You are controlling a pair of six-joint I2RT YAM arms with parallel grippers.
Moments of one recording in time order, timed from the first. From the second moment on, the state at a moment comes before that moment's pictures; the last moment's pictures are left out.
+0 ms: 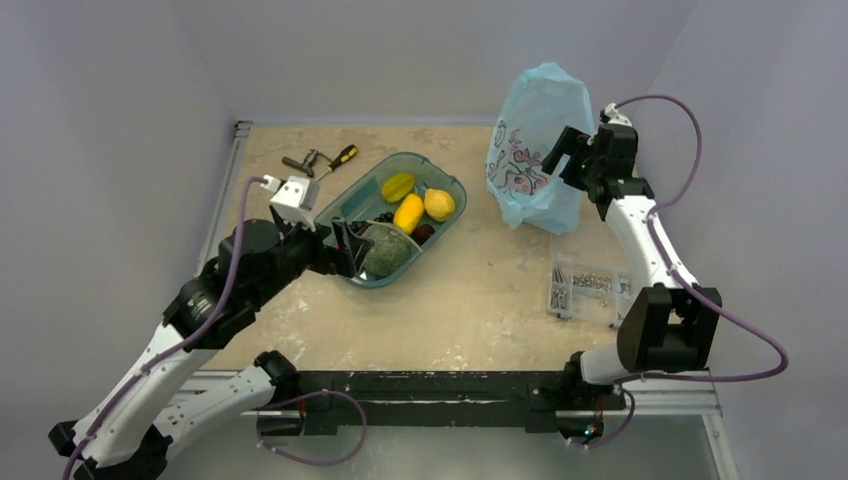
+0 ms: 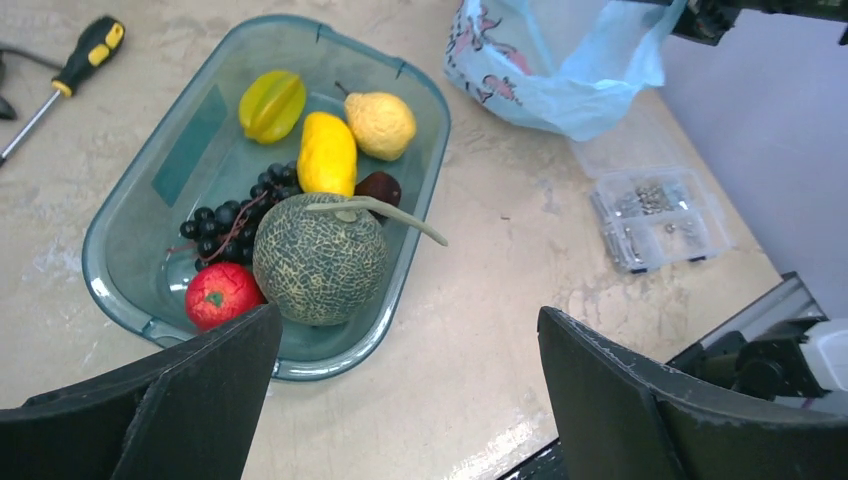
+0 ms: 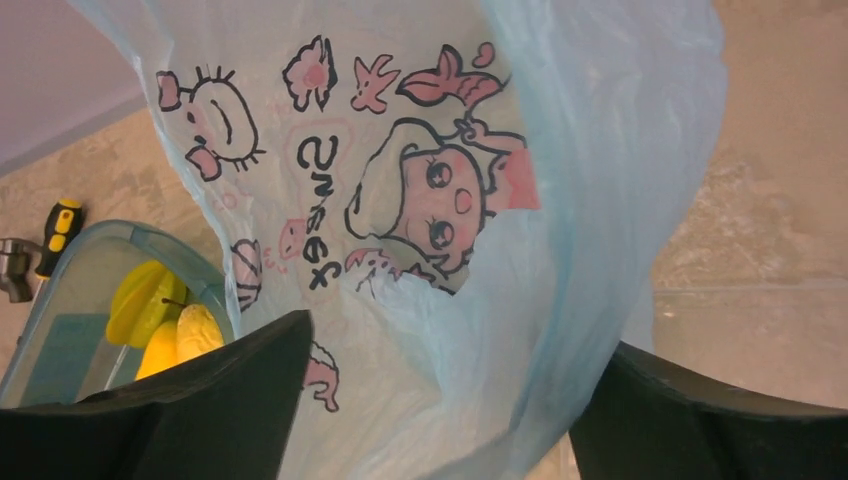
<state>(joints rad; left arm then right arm) -0.72 0.77 1.08 -0.65 -0.18 -0.39 -0.03 1.46 1.19 -0.26 -0.07 0.44</state>
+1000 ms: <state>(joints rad) -0.72 0.44 1.25 -0.80 -0.25 -0.33 -0.03 0.51 1.36 -0.68 0.12 0.34</state>
